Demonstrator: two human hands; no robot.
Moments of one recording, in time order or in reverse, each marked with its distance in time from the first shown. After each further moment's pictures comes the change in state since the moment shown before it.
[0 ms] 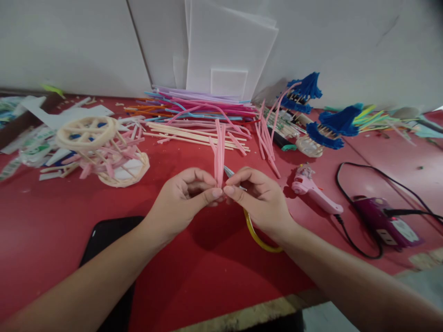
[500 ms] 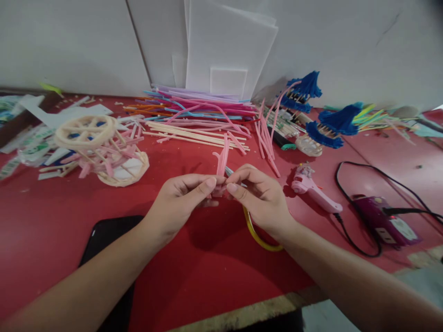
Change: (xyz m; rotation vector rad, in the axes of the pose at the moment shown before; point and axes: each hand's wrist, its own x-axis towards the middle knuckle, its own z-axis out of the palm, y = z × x) left_hand -0.003 -0.002 0.001 -0.042 0.056 -0.075; right_hand 0.001 -0.001 -0.003 -0.077 -0.023 -0.056
